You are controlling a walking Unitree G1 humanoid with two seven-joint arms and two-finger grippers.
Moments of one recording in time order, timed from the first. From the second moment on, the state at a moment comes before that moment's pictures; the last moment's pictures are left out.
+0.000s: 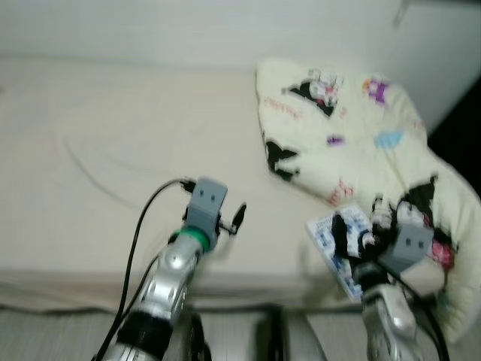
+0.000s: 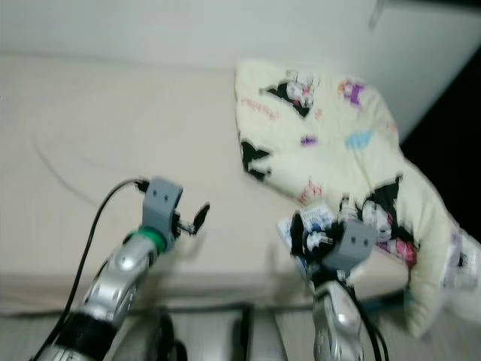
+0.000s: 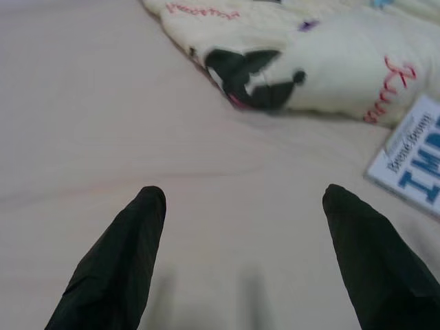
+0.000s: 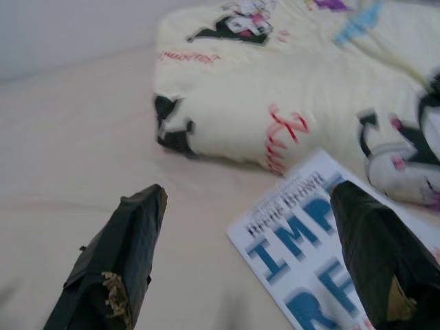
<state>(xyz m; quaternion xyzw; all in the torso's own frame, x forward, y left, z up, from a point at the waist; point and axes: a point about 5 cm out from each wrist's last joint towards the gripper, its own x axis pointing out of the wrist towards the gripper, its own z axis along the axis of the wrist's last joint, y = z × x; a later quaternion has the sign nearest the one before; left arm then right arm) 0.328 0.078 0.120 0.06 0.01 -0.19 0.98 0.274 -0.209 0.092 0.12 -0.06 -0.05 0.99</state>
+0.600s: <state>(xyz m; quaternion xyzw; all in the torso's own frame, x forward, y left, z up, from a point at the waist) 0.328 0.077 0.119 0.07 0.02 -0.19 0.98 0.267 -0.216 0.087 0.23 -0.06 -0.10 0.97</state>
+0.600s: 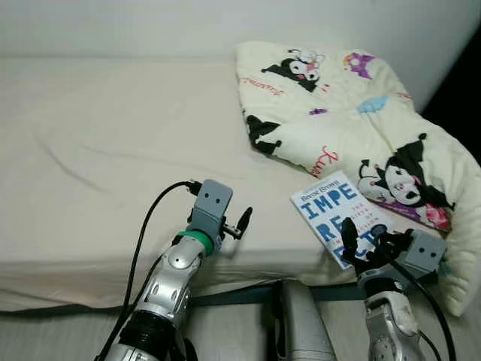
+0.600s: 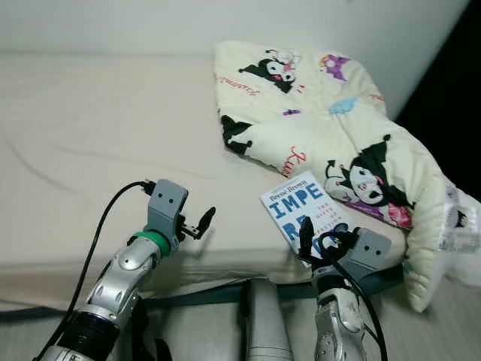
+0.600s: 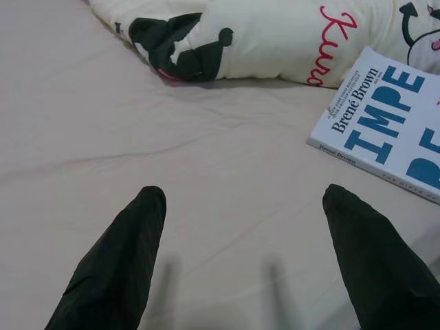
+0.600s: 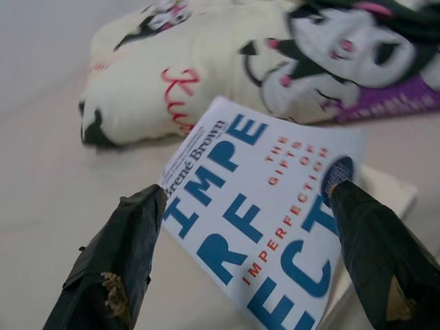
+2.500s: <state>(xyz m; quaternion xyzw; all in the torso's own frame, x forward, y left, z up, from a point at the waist) 0.333 0.080 0.140 0.10 0.00 -0.22 0.97 0.249 -0.276 0.060 0.46 -0.15 -0.01 0.87</state>
